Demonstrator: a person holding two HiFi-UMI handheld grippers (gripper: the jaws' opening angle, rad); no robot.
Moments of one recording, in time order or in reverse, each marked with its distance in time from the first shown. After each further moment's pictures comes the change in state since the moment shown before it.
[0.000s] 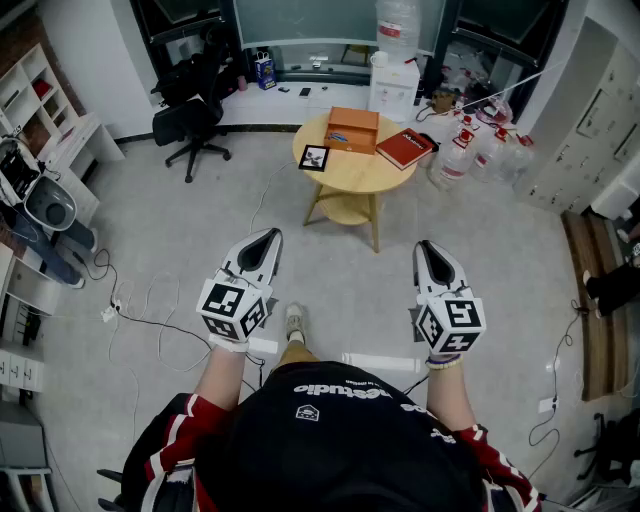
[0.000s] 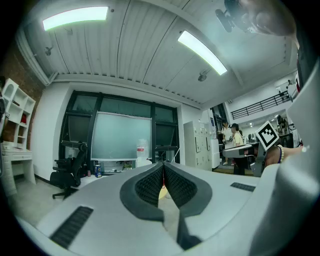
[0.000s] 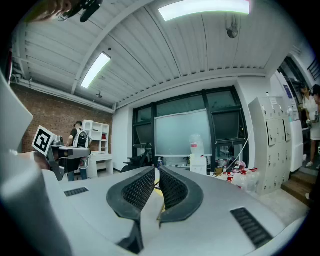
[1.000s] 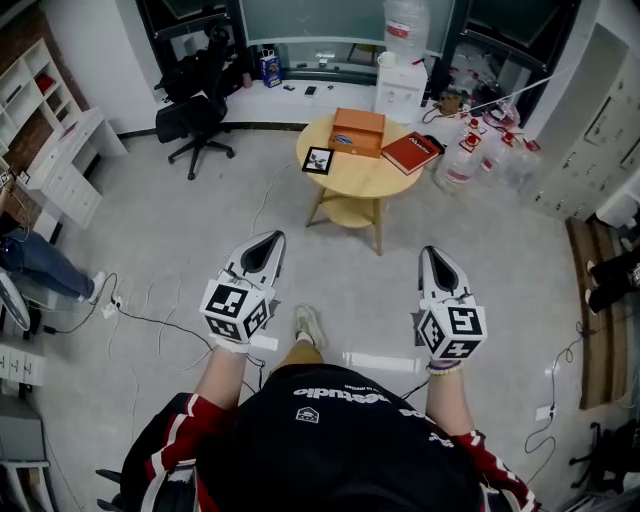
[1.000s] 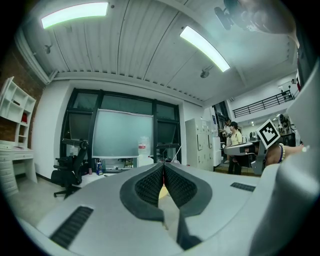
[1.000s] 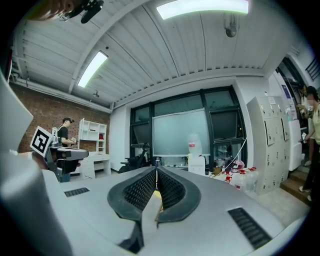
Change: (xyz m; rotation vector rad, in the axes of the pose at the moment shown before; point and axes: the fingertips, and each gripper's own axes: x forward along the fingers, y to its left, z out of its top) left arm 0.029 0.009 -0.012 -0.002 0.029 0.012; right arm 0.023 -0.024 -0.004 0.009 0.001 -0.023
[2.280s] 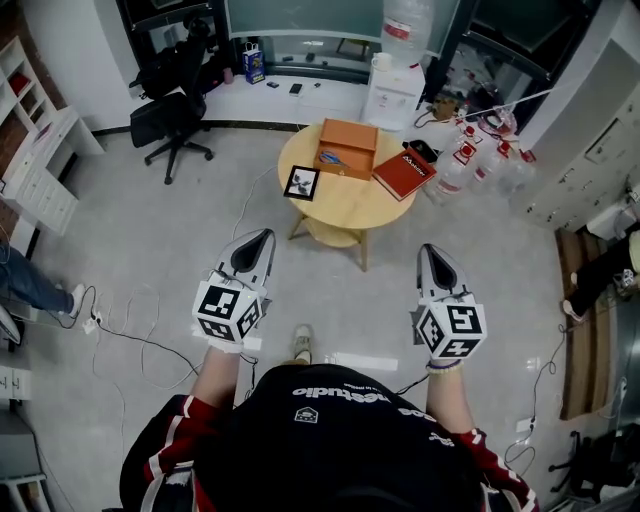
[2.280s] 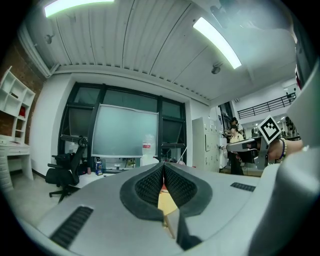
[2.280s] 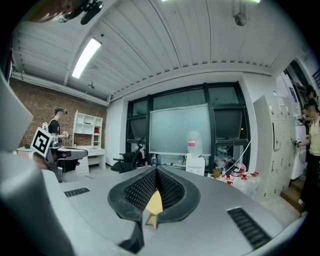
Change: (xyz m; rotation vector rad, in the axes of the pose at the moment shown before) left arm 0.160 0.103 -0.004 -0.036 0.008 0.020; right arm 0.172 -0.068 0.031 -0.042 0.059 -0.011
